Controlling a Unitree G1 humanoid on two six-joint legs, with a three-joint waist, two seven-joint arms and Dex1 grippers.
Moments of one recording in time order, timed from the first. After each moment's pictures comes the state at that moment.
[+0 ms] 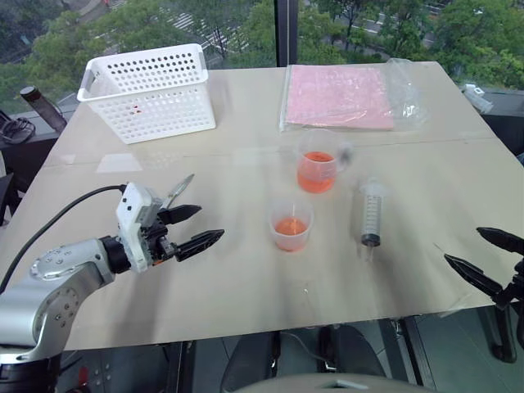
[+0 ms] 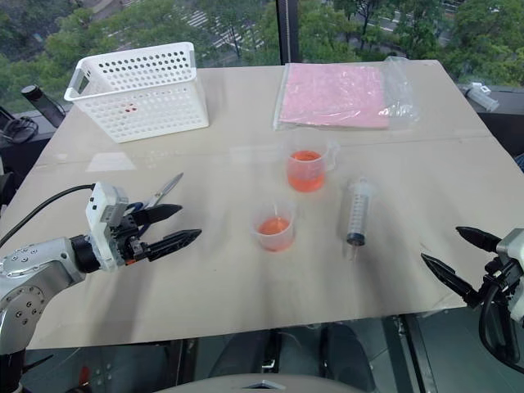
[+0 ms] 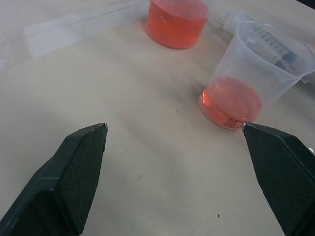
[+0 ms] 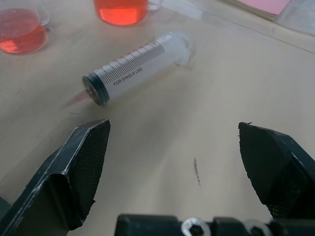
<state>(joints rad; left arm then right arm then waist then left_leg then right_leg) 0.08 0.83 0.38 -0.43 -0.75 0.70 -0.85 0.51 -0.73 -0.72 -0.61 0.64 0.52 0.84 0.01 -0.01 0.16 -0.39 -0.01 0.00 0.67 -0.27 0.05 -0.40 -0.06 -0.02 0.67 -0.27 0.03</state>
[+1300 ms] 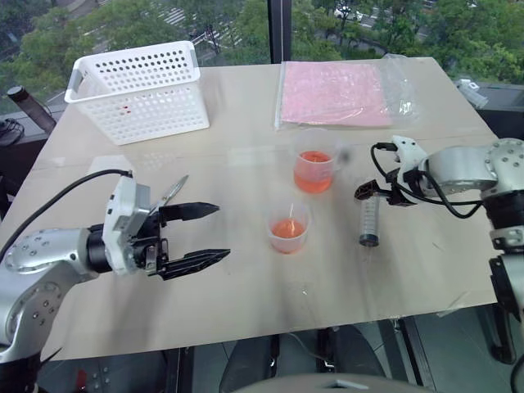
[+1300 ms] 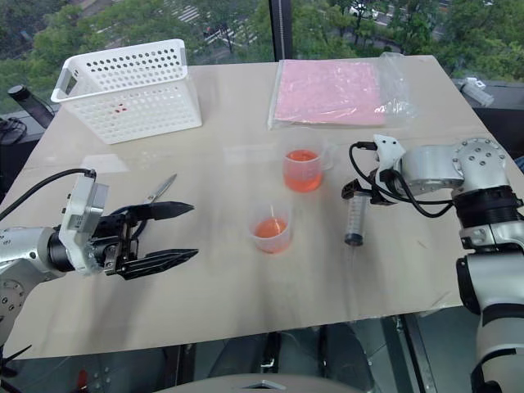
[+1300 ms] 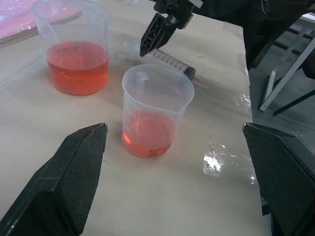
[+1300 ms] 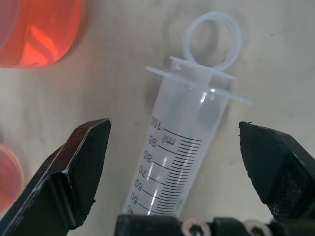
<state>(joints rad) 0.09 0.93 0.44 -0.50 -0.86 0.60 -1.15 -0.97 -0.68 0.18 0.45 1.95 1.42 -1.00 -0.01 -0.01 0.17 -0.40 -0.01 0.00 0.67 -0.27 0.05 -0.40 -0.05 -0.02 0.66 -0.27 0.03</state>
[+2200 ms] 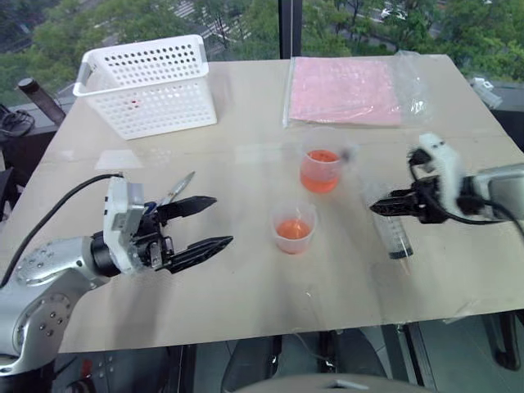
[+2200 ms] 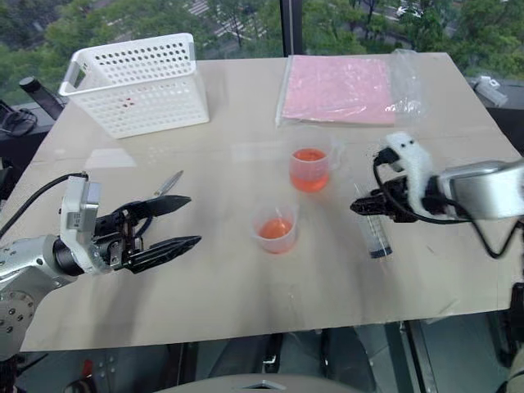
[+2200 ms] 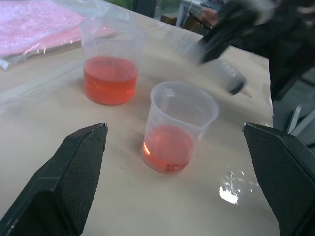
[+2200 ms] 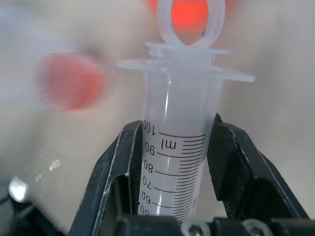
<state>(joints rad) 0.07 0.81 0.43 -0.49 -0.90 0.60 -1.01 -0.70 -0.95 -0.19 -0.30 1.76 1.54 -0.16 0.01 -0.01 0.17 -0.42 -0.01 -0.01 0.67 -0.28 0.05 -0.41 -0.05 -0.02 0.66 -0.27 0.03</state>
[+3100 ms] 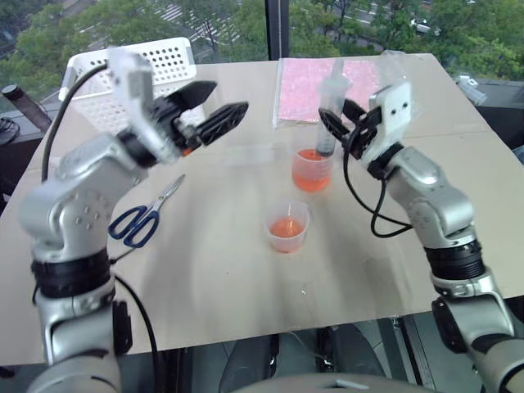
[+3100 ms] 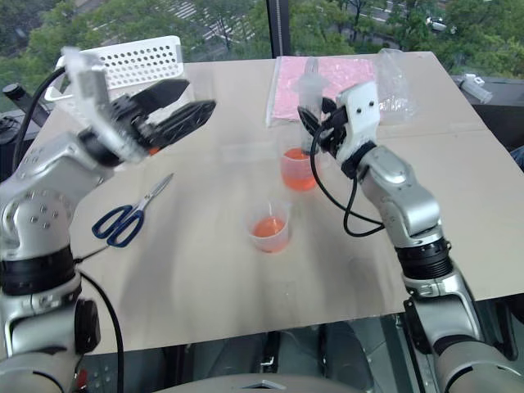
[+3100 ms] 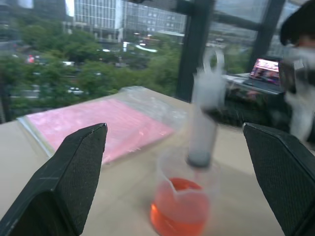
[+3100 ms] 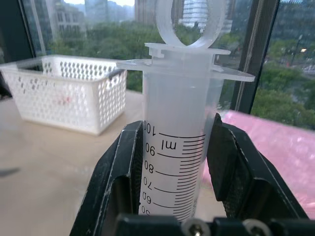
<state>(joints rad) -0.67 0.70 0.25 -0.24 -0.85 0.78 -0.54 -0.67 -0.32 0.14 -0.09 0.48 0.40 0.26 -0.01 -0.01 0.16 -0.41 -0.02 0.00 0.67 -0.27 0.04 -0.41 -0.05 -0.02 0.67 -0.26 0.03</state>
